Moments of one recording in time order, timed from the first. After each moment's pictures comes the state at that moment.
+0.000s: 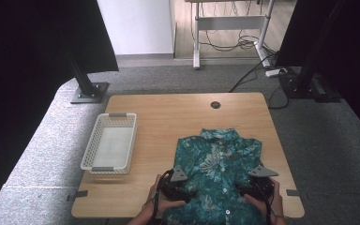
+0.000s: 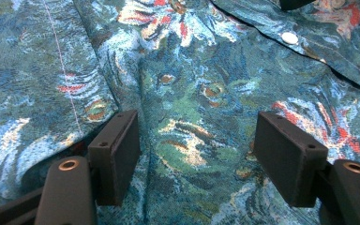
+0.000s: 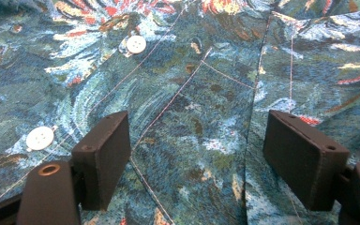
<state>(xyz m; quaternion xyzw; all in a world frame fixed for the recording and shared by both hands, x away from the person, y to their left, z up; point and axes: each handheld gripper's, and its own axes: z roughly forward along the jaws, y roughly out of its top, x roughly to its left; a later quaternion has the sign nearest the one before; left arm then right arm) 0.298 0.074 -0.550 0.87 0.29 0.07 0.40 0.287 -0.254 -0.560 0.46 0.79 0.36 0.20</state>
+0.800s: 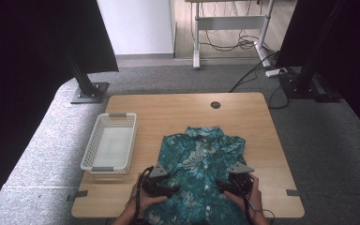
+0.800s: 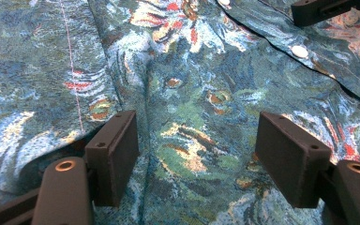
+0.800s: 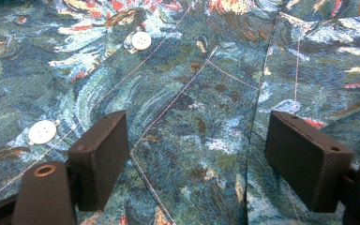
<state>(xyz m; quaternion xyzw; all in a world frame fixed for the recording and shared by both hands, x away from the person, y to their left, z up) 0.310 0.133 -0.550 0.85 0.32 0.08 0.40 0.302 -0.190 -0.559 0.44 0.80 0.36 0.20</state>
